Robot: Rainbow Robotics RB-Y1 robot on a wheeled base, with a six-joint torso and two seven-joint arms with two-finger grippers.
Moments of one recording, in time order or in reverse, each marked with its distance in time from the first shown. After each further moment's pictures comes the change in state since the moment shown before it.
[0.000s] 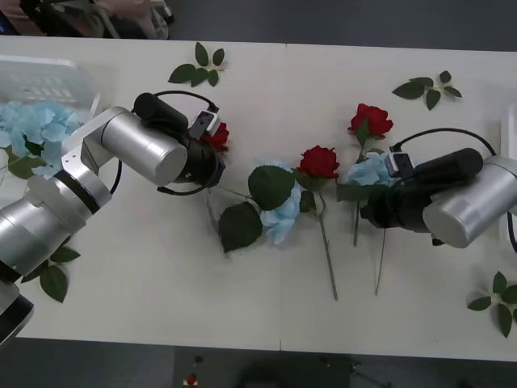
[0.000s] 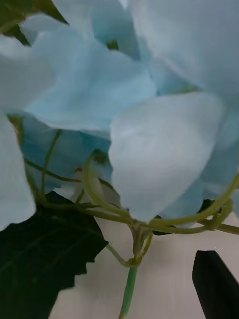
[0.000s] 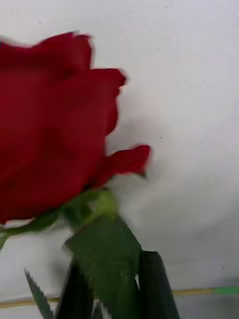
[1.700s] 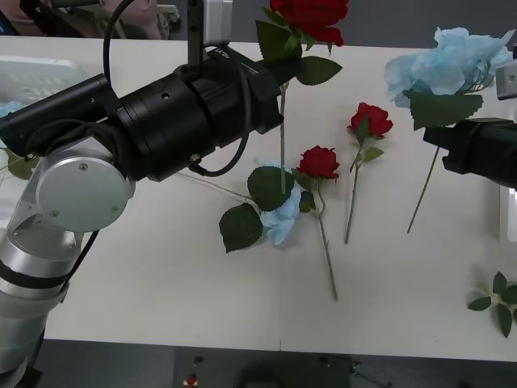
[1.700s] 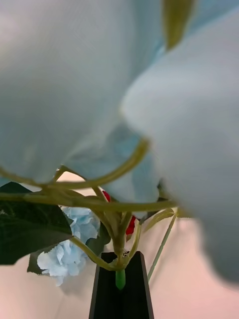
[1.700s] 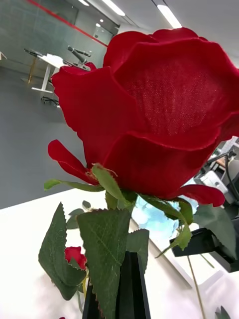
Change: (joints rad) right arm 0.355 0.119 -0.800 -0.432 -0.591 -0.015 0.593; left arm 0.390 -0.119 0.342 -0.848 0.438 -0.379 -0.454
